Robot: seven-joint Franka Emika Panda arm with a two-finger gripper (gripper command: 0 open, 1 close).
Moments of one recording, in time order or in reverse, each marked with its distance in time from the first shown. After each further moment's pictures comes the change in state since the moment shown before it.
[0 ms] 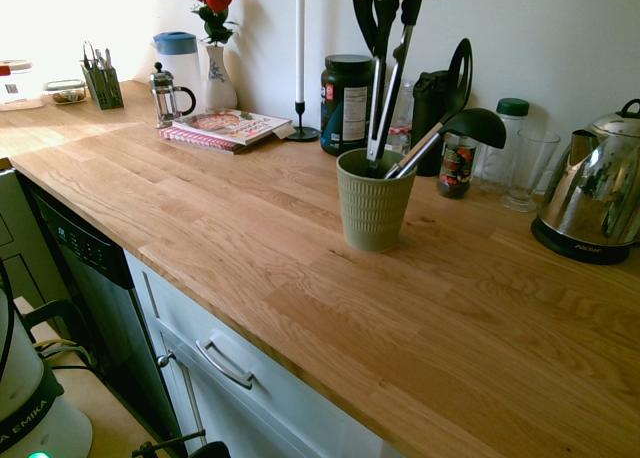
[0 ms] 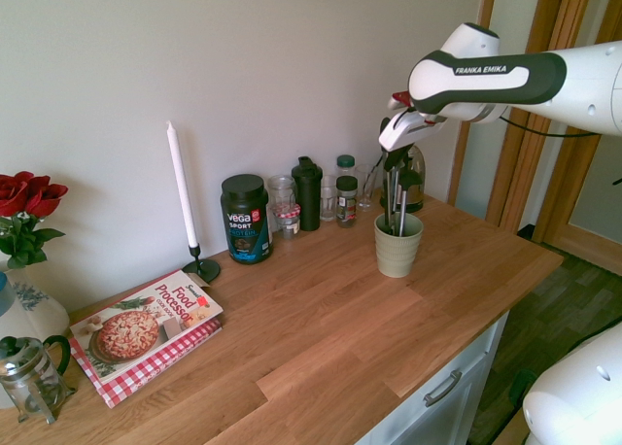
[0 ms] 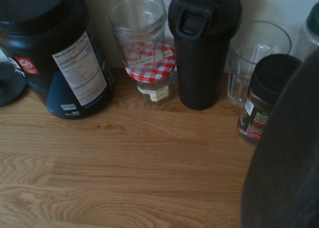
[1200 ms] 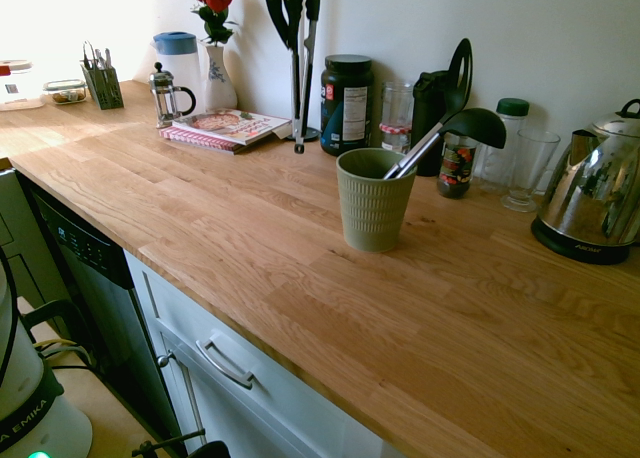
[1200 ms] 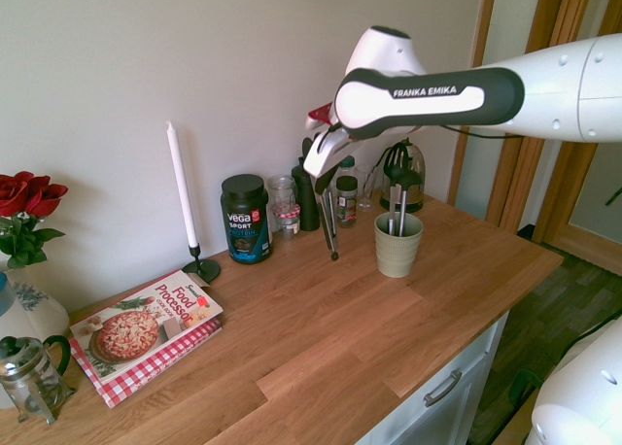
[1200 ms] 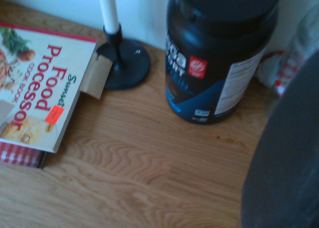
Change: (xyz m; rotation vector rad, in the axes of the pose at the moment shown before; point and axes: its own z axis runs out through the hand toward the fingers) arm -0.077 -0.162 -0.012 0.004 -0.046 -0.225
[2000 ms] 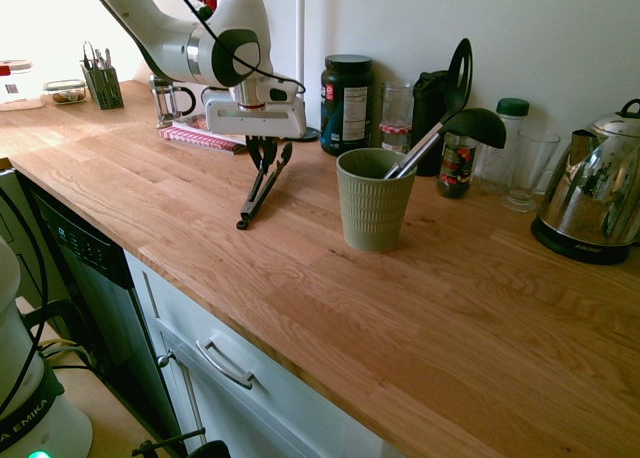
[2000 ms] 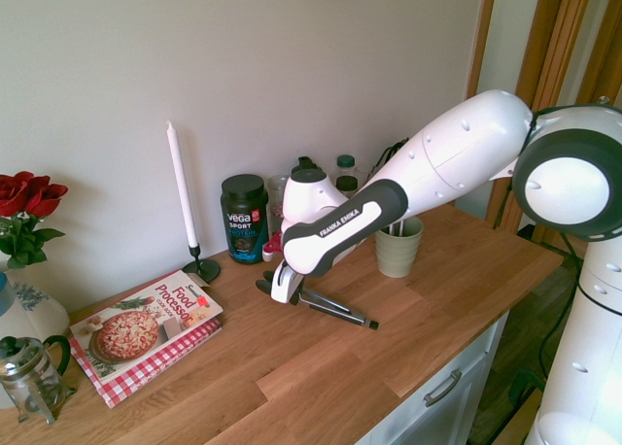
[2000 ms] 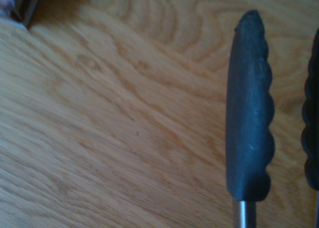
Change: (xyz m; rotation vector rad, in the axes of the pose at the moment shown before) arm -0.098 -0.035 0.262 -0.151 -0.205 -0.176
